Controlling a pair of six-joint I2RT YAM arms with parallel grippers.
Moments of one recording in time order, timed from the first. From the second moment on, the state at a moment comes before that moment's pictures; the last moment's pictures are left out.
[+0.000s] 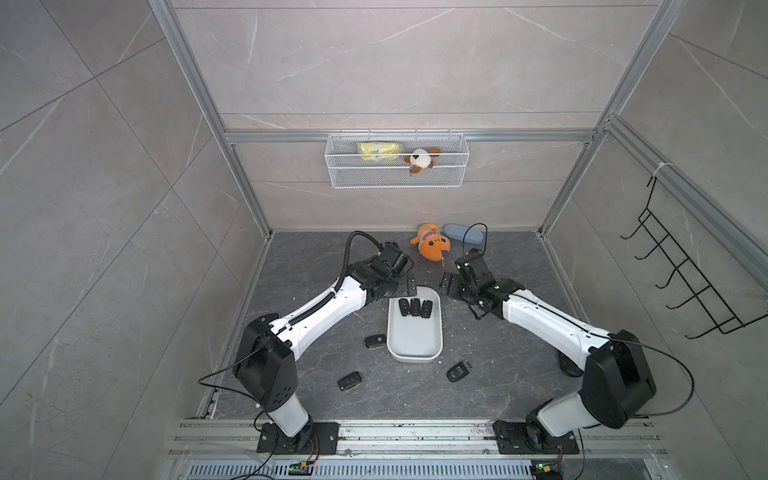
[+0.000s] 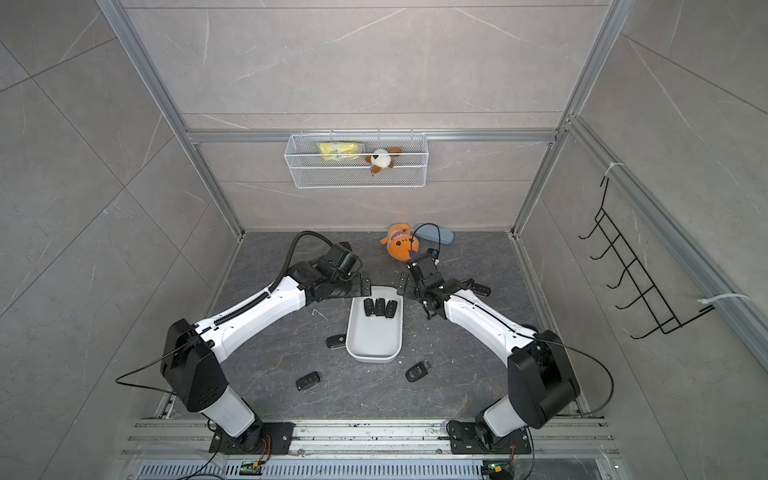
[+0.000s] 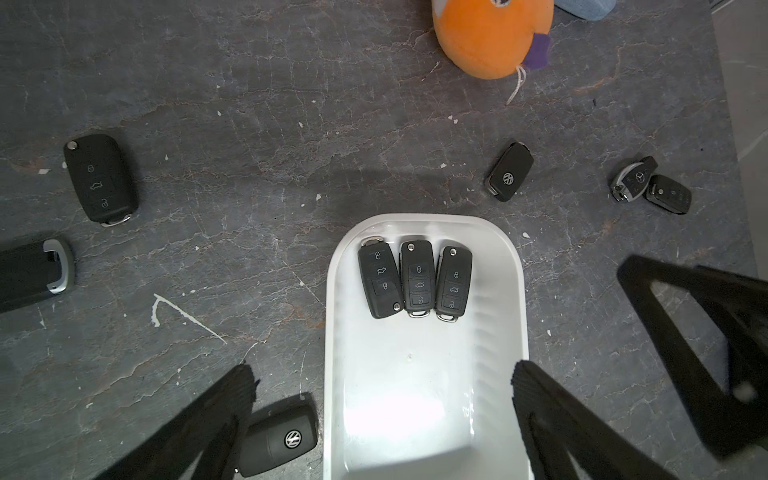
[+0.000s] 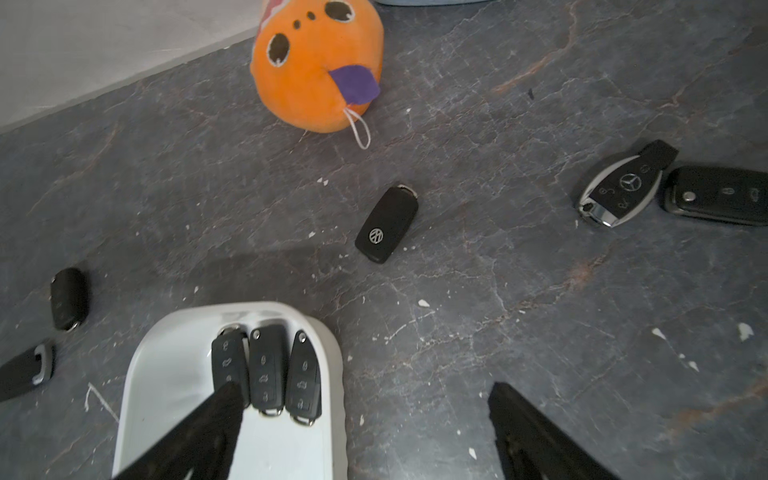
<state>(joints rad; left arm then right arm) -0.73 1.63 1.43 -0.74 -0.16 -0.63 0.50 1.57 1.16 -0.46 0.24 0.64</state>
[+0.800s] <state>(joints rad) -0.71 1.40 1.24 -0.76 -0.18 -0.63 0.43 2.21 1.69 -0.67 0.29 0.71</state>
